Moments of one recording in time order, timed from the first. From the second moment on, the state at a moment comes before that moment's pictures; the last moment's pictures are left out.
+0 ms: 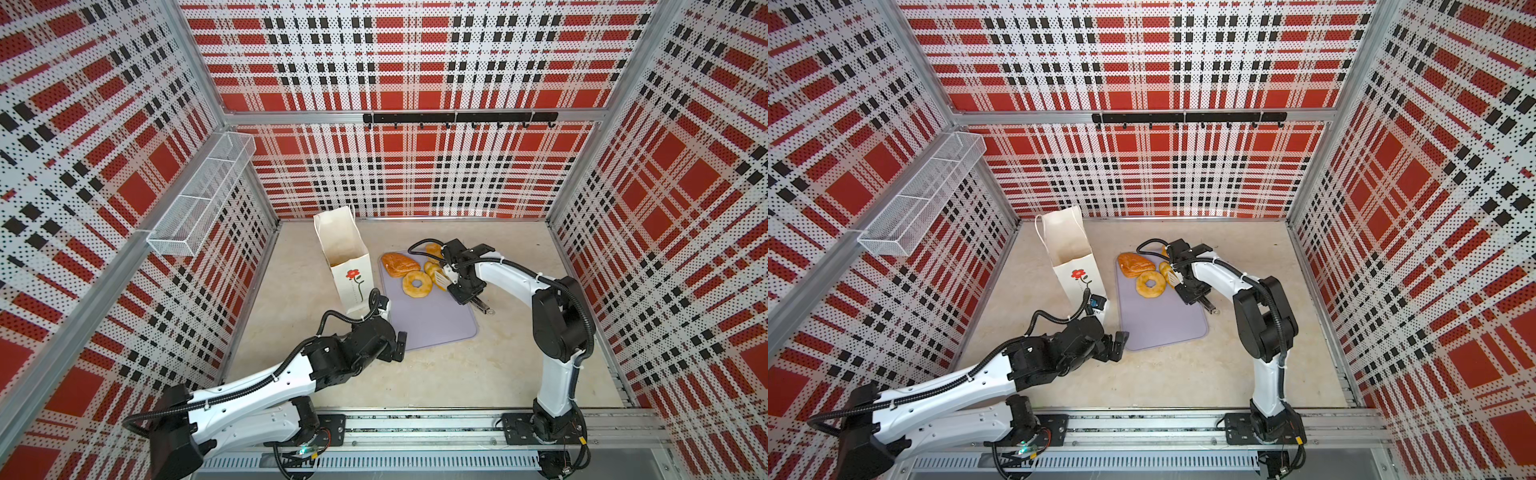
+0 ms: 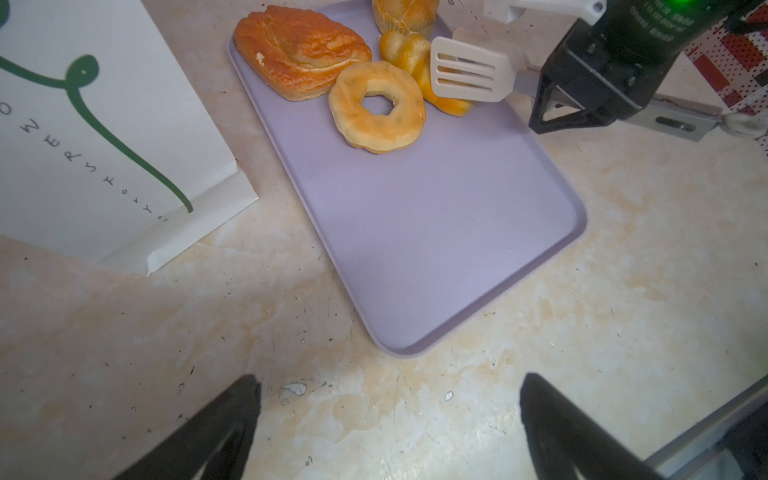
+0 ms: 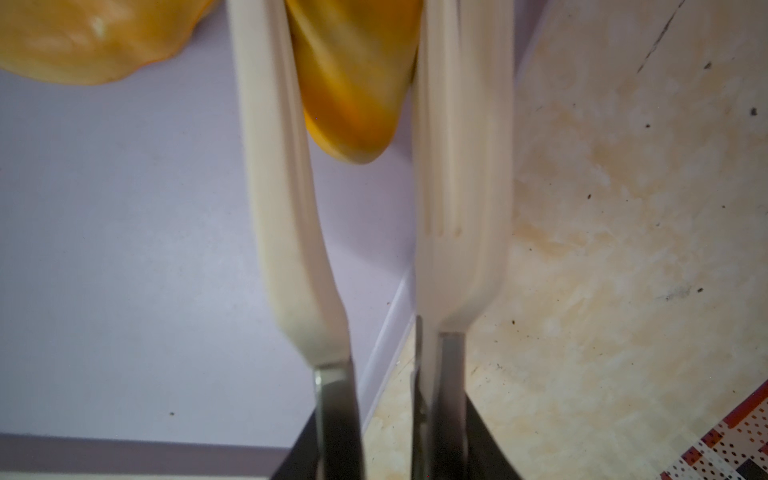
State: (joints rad) left arm -1.03 0.99 0.71 -0.51 -0.40 -0.58; right arm 0.52 1.94 1.49 -1.01 0.21 -0.08
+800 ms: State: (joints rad) left arm -1.03 1.00 0.70 -0.50 -0.40 -0.58; right arm 0.56 1.77 1.33 -1.05 0.23 -0.03
